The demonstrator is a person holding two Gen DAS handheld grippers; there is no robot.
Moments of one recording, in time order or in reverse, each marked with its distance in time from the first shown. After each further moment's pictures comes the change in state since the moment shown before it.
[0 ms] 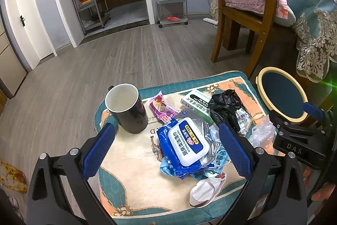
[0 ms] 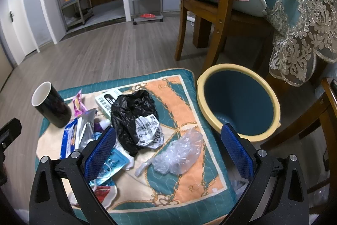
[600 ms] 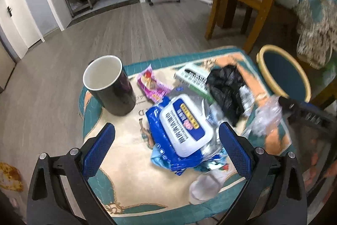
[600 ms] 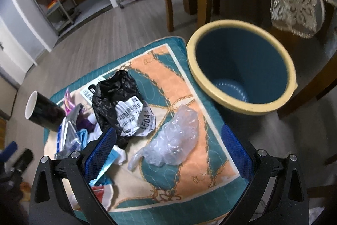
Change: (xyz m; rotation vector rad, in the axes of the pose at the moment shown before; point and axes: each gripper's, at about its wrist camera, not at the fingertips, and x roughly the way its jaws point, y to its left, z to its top) left arm 0.060 -0.004 -0.021 0.022 0.153 -0.060; right arm 0.055 -0.044 -0.016 0.214 0.189 0.090
